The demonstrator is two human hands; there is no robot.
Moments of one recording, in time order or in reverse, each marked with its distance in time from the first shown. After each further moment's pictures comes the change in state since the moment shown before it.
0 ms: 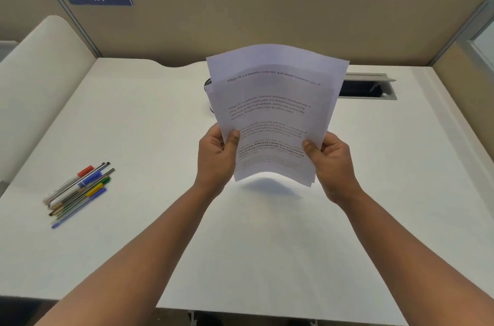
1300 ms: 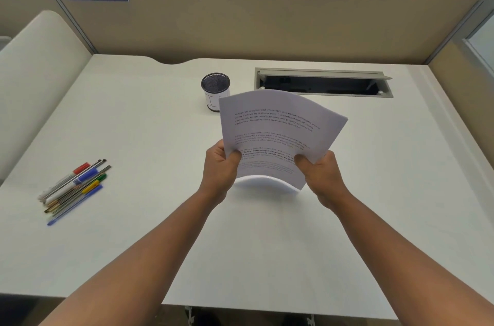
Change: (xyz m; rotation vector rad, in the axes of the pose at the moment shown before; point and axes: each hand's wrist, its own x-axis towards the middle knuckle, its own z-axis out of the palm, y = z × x) left_hand -0.013 -0.036 0.006 0.014 -0.025 -0.196; right_hand -0.007 0.026 0.000 -0.185 0.010 0.088
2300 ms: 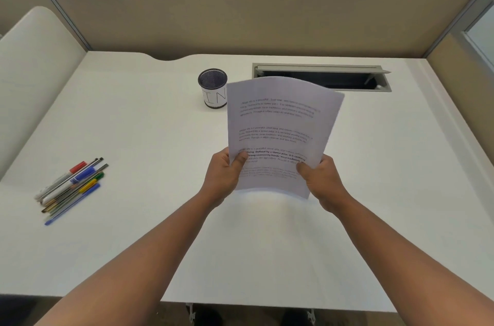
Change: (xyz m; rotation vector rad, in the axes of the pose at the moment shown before) left_hand -0.008 -0.020 -0.004 0.032 -0.159 -0.095; right_hand -0.007 0.028 -0.009 0.006 -0.014 0.168
